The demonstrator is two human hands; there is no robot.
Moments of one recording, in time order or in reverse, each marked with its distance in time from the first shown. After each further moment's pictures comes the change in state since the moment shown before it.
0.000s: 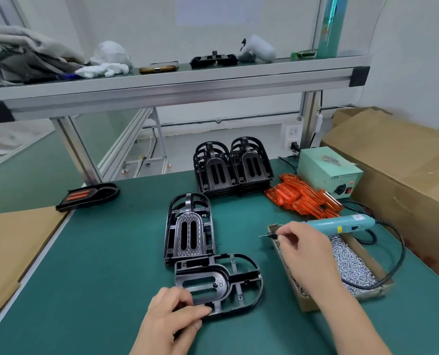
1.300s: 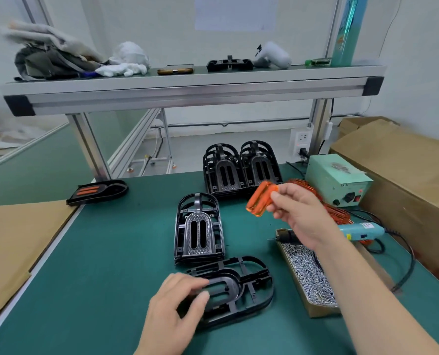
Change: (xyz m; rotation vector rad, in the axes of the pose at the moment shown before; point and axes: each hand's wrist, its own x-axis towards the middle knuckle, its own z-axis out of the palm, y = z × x) left_hand 0.018 0.011 0.001 -0.239 0.222 -0.226; right_hand 0.076 -0.028 -0.006 0.923 -0.340 0.123
